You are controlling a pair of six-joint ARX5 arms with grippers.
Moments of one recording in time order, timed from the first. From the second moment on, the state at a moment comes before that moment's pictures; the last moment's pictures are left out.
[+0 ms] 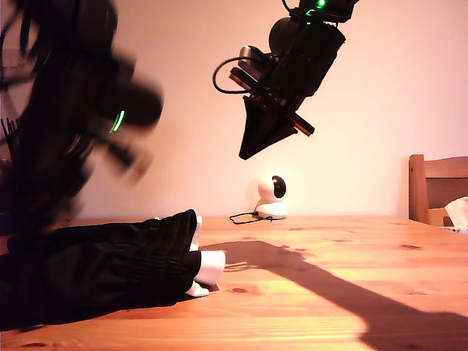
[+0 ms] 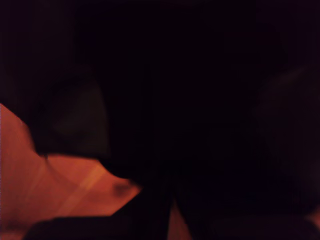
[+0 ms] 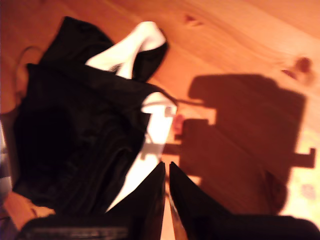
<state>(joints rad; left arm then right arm) -0.56 1.75 1.24 -1.03 -0.35 0.25 0.41 2.16 2.06 -1.02 -0.47 -0.16</state>
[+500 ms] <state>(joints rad) -0.34 1.52 1.14 -0.75 0.17 0.08 0.41 2.16 2.06 -0.93 -0.49 -0.11</state>
